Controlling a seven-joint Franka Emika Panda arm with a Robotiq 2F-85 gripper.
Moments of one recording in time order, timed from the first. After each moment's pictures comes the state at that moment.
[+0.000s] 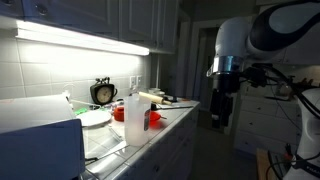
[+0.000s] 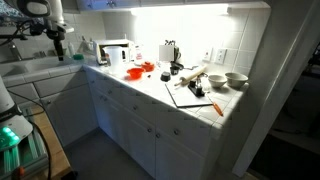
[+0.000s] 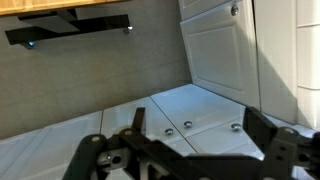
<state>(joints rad) 0.24 -0.58 0.23 -2.68 0.45 2.12 0.37</state>
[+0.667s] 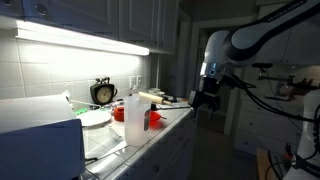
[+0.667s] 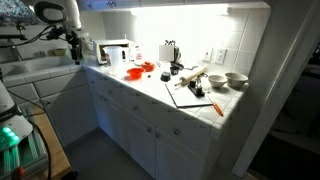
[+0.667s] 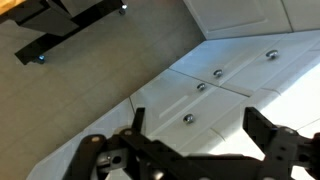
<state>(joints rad) 0.06 -0.45 0.20 -2.64 0.40 2.26 0.53</state>
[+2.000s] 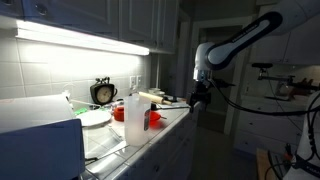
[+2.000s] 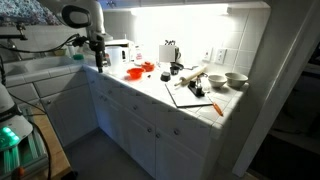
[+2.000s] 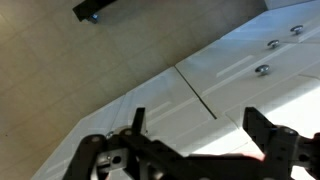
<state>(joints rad) -0.08 -0.21 0.04 -2.49 0.06 2.27 0.39</state>
